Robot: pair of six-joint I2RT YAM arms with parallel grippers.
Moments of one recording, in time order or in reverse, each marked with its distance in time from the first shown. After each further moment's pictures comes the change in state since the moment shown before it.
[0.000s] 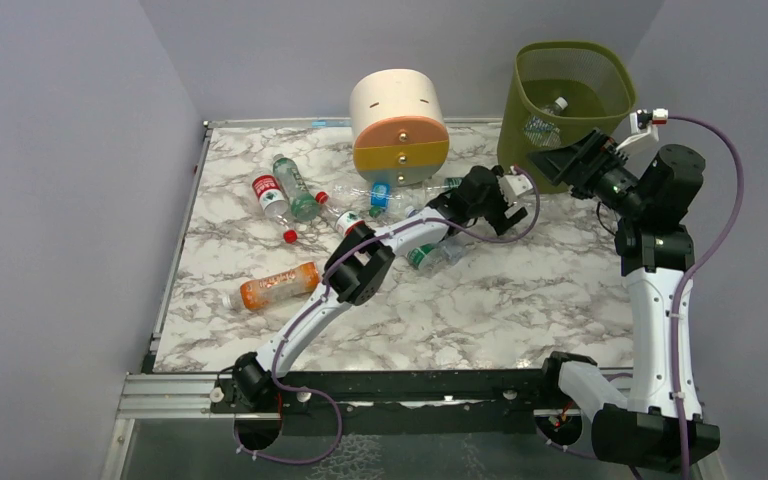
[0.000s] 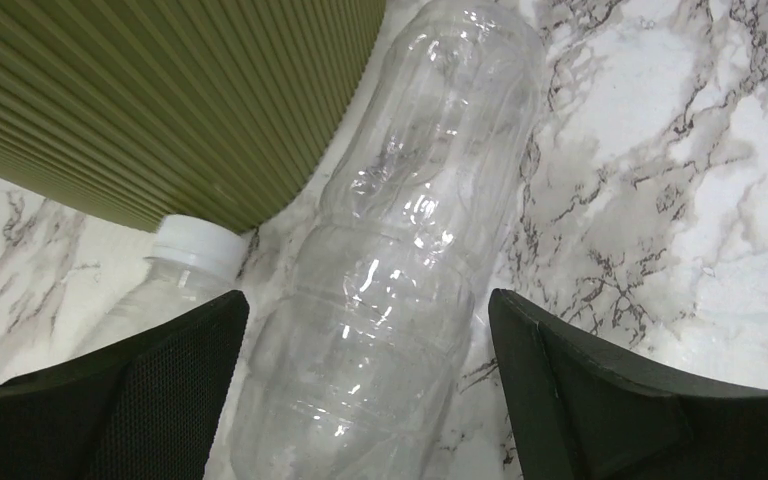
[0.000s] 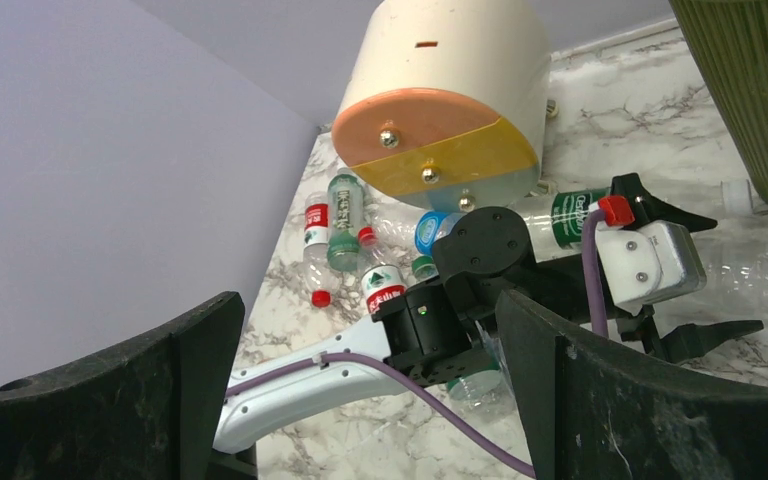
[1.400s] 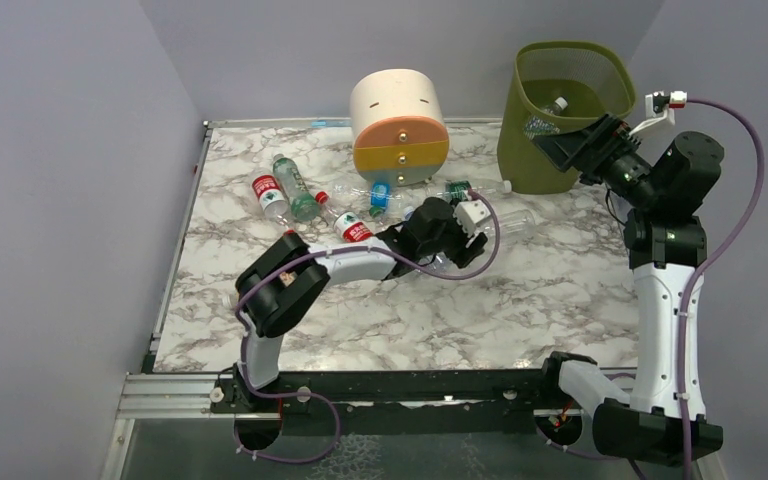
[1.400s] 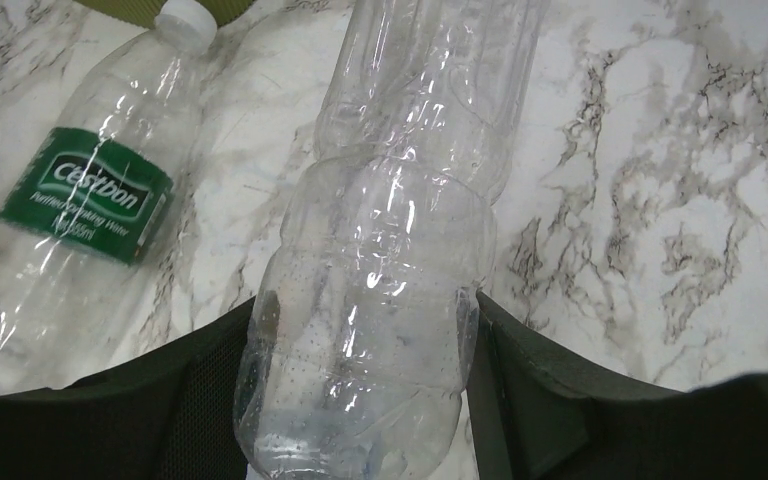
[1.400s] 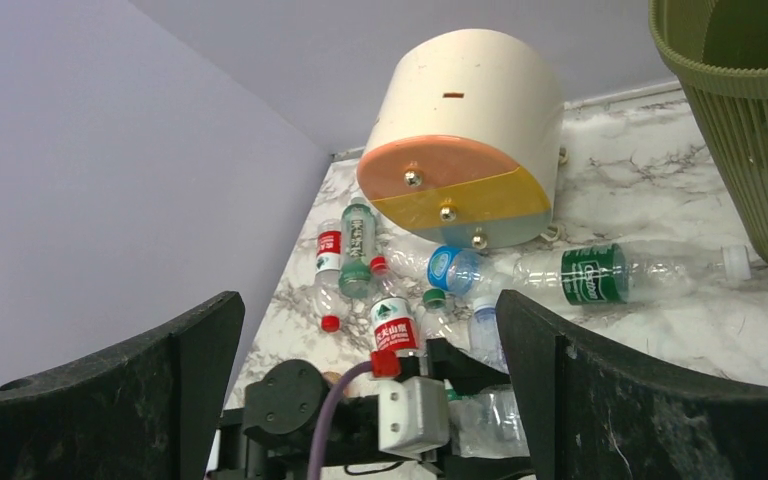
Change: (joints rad) left arm -0.072 -0.763 -1.062 0.251 -0.084 -0.182; right arm 0.000 0.033 0.111 -0.004 0.002 0.008
